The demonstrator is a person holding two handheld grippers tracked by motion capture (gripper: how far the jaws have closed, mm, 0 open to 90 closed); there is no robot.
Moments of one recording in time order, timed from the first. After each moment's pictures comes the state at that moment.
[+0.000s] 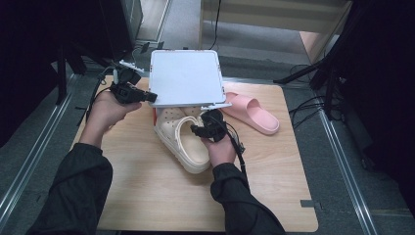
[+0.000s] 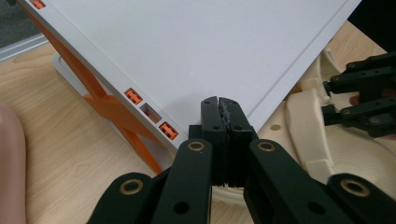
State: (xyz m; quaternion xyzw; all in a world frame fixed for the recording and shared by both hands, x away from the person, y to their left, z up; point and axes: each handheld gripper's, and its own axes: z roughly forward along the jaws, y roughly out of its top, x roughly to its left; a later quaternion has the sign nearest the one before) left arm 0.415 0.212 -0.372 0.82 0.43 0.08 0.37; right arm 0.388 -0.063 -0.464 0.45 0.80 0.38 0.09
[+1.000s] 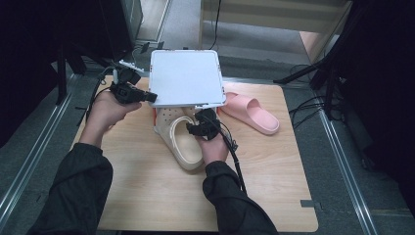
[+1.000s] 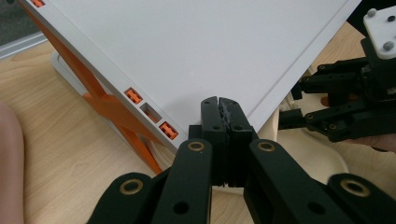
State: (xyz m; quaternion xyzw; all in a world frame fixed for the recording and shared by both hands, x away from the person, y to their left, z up) left arm 0.415 0.213 -0.372 0.82 0.43 0.08 0.37; right arm 0.397 -0.047 -0.479 0.46 0.80 0.38 0.11
